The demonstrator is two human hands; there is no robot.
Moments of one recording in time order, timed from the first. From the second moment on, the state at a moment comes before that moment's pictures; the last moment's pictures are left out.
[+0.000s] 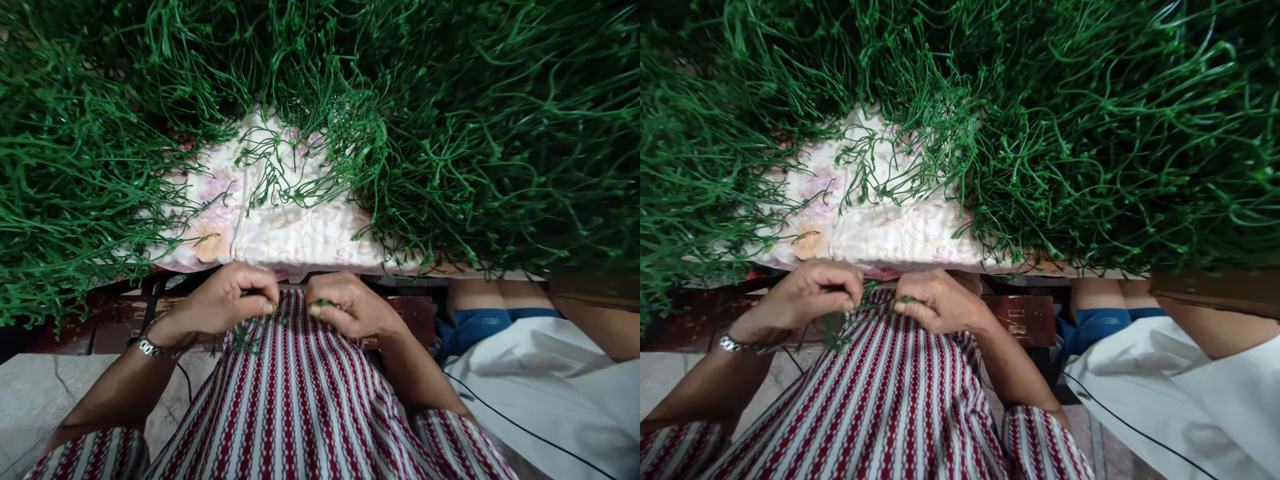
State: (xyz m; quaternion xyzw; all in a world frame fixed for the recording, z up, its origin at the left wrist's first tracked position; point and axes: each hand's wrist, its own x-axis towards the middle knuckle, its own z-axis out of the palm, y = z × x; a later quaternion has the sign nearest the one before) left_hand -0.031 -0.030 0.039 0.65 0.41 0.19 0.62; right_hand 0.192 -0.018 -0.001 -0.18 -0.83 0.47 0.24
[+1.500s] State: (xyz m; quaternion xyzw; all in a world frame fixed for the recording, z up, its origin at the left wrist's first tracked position) left_hand 0.015 -0.017 0.009 0.46 0.50 0.58 0.44; right_hand 0.145 -0.031 0.001 -0.42 -0.69 0.46 0.36
